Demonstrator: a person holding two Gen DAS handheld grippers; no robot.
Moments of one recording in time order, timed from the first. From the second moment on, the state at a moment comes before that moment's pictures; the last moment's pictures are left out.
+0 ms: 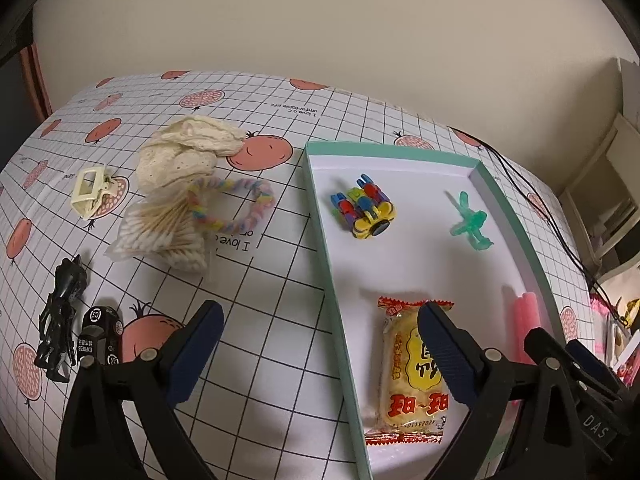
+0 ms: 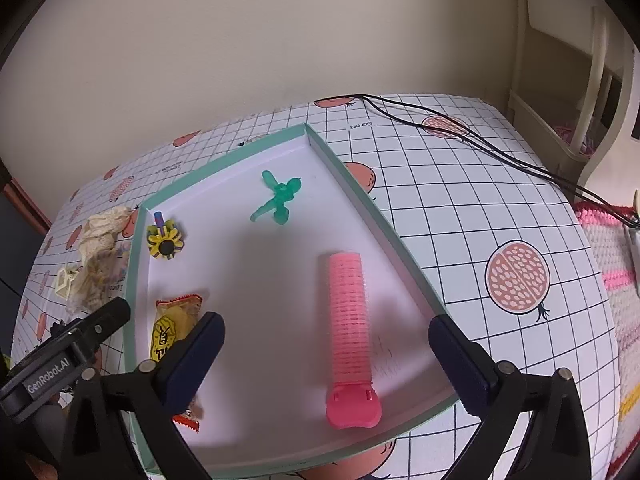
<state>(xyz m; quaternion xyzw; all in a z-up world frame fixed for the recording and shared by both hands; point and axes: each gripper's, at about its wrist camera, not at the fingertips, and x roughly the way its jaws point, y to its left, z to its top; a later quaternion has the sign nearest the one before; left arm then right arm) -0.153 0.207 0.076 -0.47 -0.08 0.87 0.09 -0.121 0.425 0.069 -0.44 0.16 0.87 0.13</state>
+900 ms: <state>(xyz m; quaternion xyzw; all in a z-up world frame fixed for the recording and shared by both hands) -0.155 0.163 0.102 -0.43 -0.09 0.89 0.11 -0.139 0.384 0.093 -0.41 0.14 0.89 0.12</state>
